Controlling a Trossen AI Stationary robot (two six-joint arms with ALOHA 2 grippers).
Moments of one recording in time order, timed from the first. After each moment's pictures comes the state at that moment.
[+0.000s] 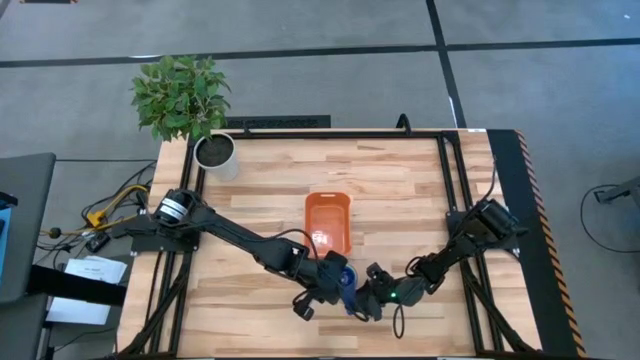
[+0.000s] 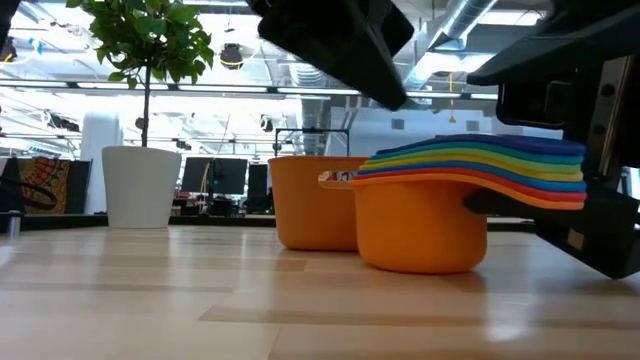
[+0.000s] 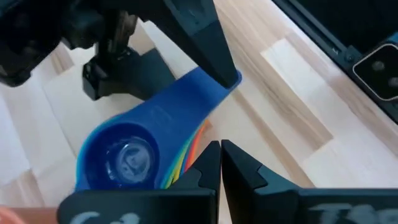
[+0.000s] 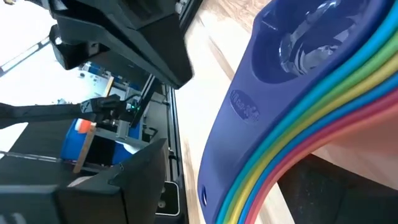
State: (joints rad) left arm -0.37 1.99 1.49 -0.28 0.03 0.22; right arm 0.68 1.96 0.60 1.07 0.45 1.25
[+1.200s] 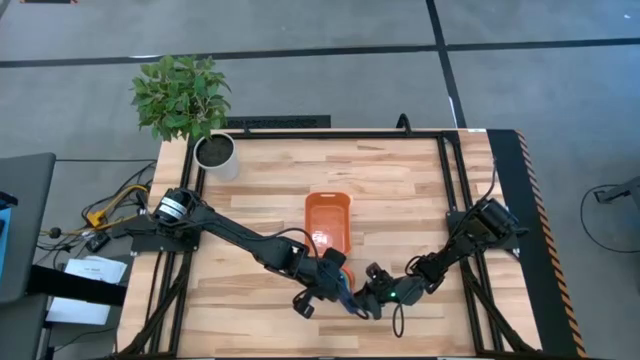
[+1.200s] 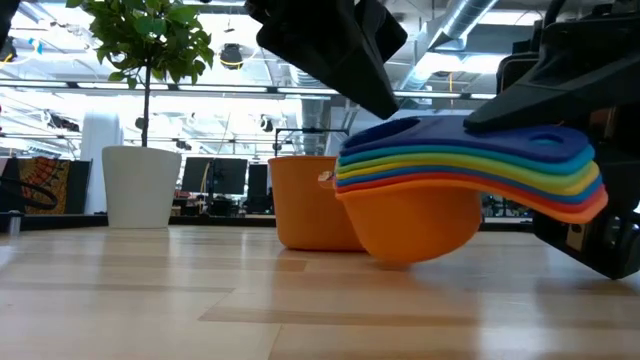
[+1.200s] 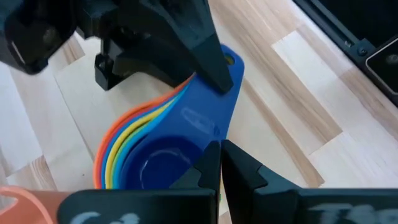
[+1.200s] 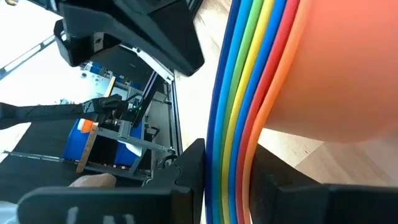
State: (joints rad) left arm -0.37 1.98 1.49 -0.31 0.00 0.22; right arm 0.67 1.97 0.59 1.05 0.44 1.26
